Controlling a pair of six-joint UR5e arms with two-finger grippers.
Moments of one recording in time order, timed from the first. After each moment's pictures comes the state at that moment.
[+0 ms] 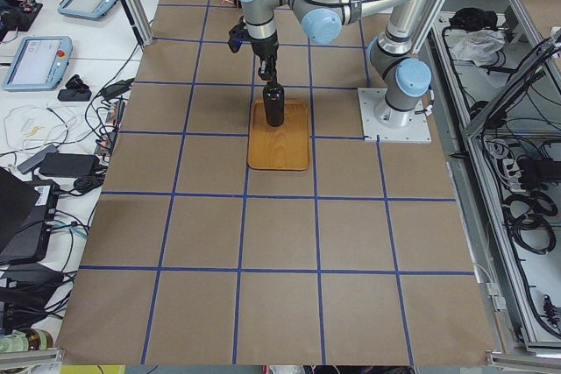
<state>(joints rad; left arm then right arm) -1.18 -1.59 -1.71 -1.54 1.65 0.56 1.59 -1.43 1.42 -1.58 -1.66 0.11</state>
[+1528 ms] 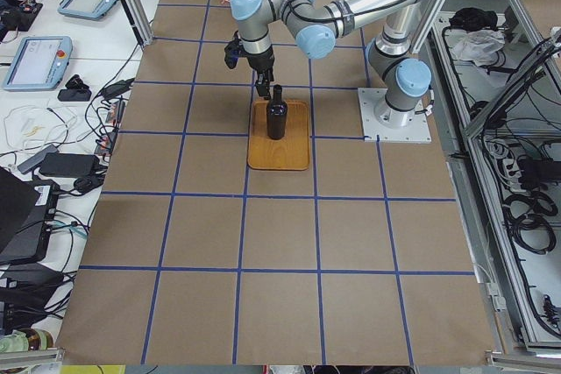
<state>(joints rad) -1.16 -1.62 -1.70 -1.52 1.65 0.46 1.59 -1.43 1.42 -1.57 -1.66 0.12</state>
